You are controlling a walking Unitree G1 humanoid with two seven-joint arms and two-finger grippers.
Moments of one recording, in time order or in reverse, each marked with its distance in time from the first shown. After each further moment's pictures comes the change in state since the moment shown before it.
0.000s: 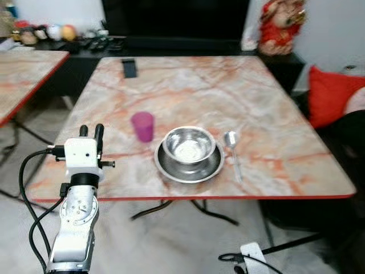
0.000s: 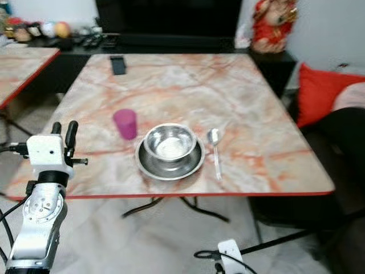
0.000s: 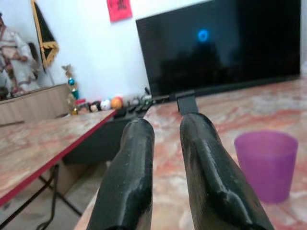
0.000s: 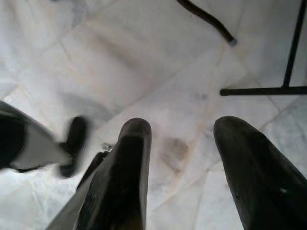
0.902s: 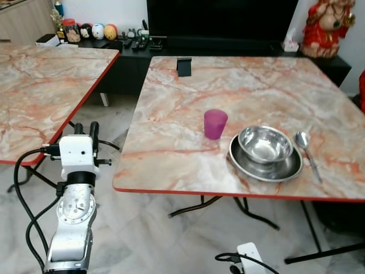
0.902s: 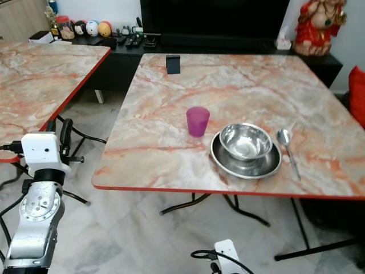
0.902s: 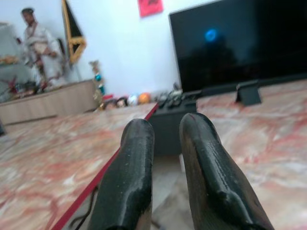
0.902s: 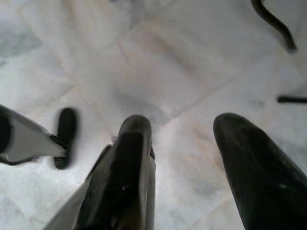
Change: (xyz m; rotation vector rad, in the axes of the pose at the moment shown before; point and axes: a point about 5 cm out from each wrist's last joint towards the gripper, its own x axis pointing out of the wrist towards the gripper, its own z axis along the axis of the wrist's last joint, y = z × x) left arm 0.001 -0.004 0.004 -0.006 -0.005 -0.006; right arm -0.002 -0.006 -0.005 0.001 0.009 -0.009
